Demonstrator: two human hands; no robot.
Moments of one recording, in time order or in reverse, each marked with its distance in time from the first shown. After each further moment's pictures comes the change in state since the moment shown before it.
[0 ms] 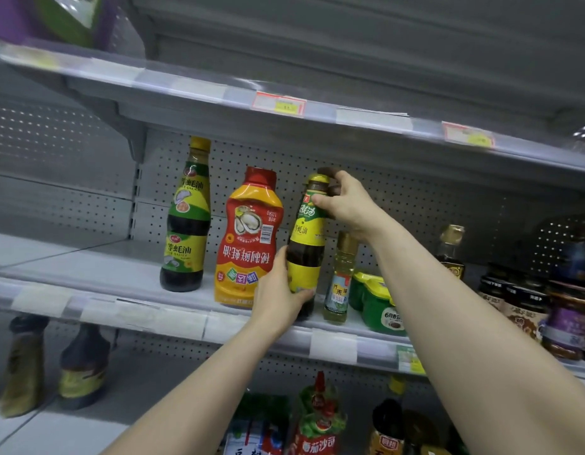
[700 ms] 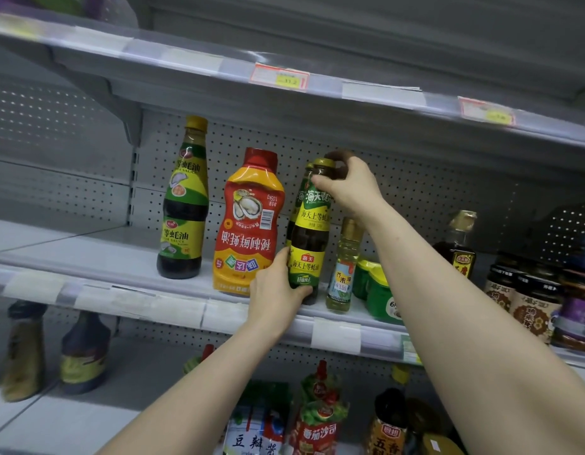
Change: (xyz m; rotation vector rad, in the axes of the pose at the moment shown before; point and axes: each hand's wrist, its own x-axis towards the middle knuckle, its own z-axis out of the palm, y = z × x) left_hand -0.003 -0.016 0.011 0.156 0.046 -0.019; right_hand 0.007 0.014 0.001 -0.199 0.163 -0.067
